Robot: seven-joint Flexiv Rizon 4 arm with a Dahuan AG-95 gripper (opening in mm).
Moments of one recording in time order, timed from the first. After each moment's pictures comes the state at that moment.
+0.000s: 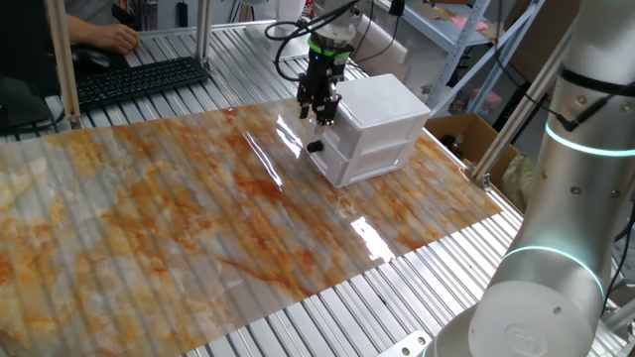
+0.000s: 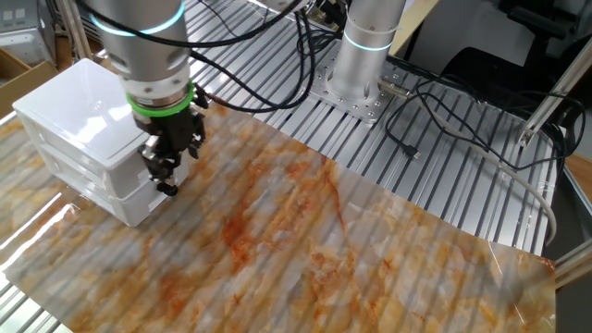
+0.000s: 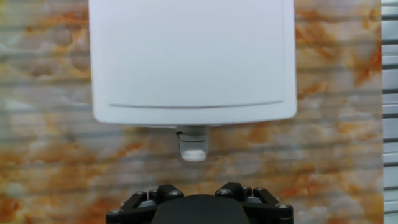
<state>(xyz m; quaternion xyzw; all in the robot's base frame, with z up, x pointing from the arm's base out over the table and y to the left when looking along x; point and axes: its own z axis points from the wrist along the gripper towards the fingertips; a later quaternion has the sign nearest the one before) 0.594 -0.113 0.158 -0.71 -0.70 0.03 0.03</state>
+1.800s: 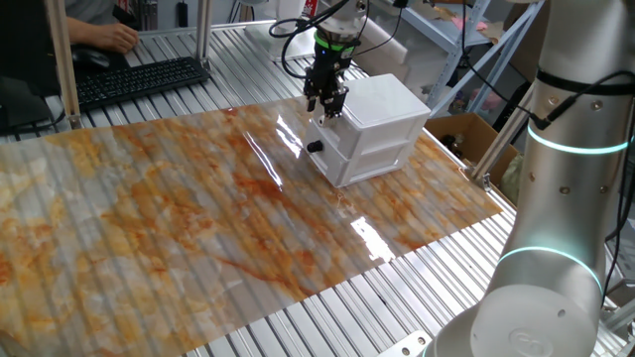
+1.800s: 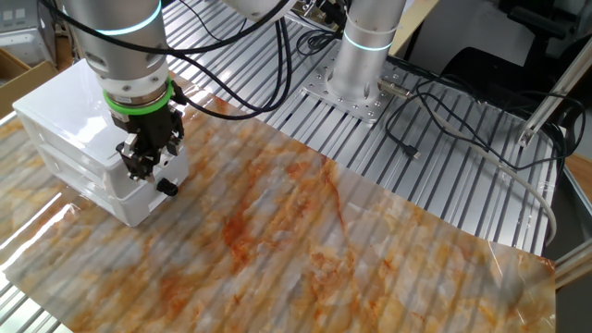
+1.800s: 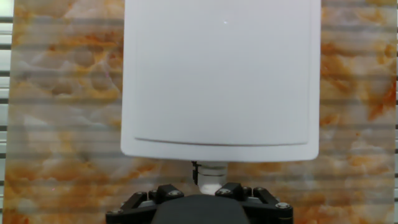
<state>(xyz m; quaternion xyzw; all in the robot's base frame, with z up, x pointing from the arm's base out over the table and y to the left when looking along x) 0.607 -0.146 0.155 -0.70 -0.71 0.03 0.01</state>
